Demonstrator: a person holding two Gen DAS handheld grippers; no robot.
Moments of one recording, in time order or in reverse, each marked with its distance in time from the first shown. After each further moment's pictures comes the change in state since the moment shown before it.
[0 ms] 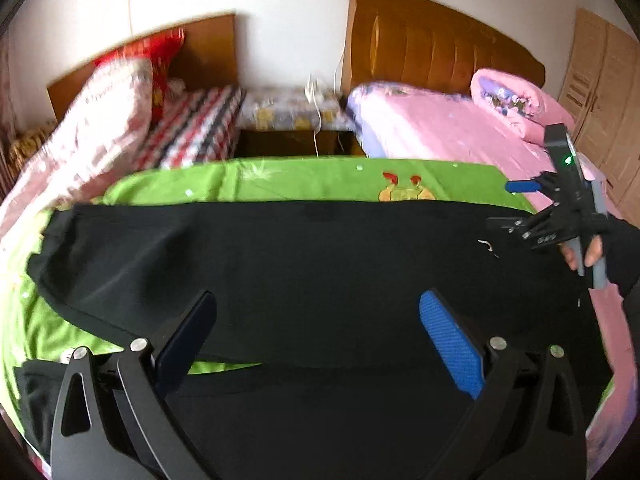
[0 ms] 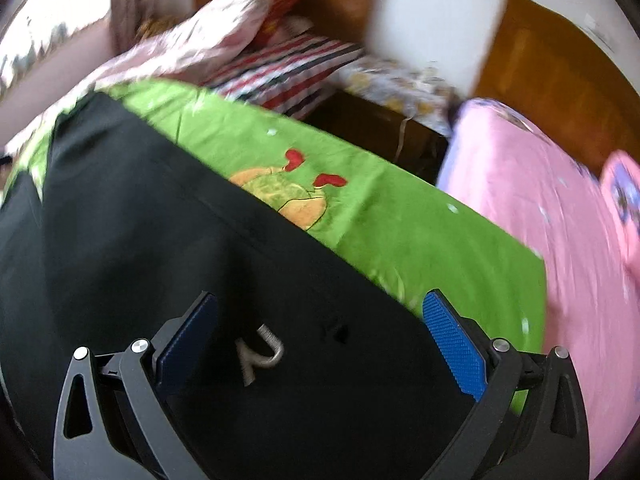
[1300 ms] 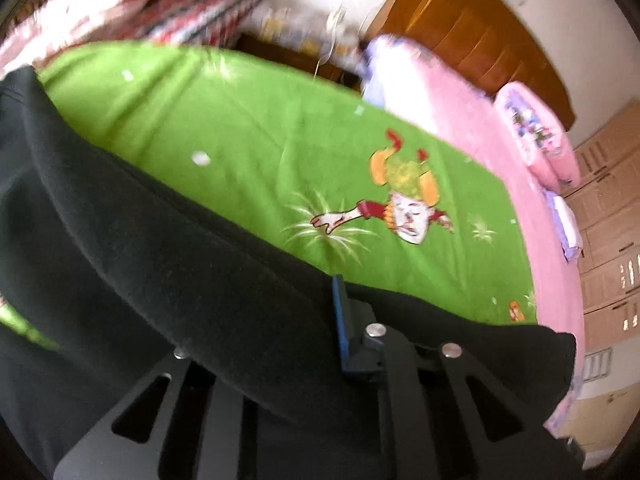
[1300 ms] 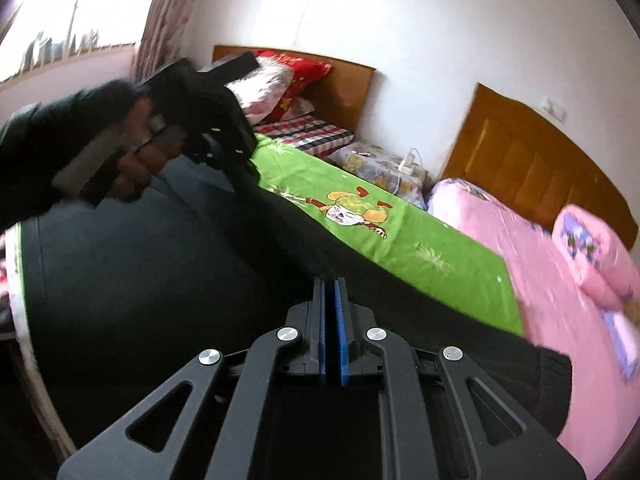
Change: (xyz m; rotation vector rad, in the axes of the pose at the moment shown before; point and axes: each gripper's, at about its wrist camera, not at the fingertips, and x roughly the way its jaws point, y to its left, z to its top) left arm 0.077 -0.017 0.007 -0.326 0.136 -0.173; right arm -0.146 0.174 -0.151 0.007 -0.383 -0.184
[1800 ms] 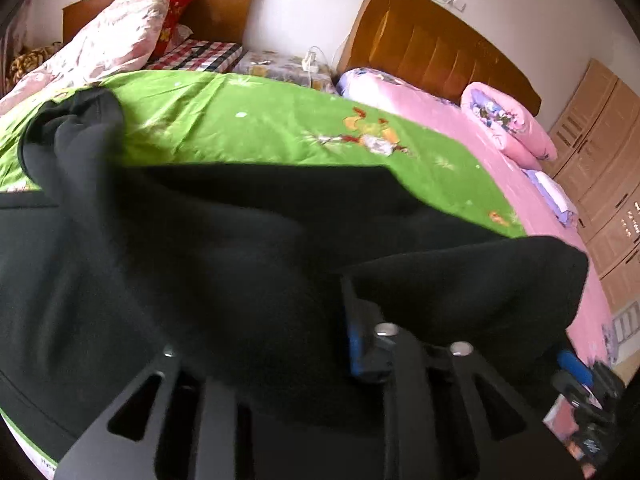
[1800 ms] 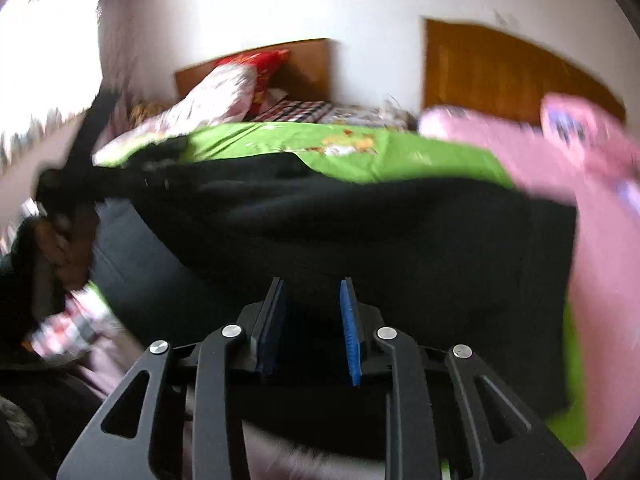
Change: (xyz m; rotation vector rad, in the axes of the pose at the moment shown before) left arm -0.067 0.001 -0.151 0.147 -0.148 0.020; right arm -0.078 -0.002 -0.090 0.432 0.074 0.077
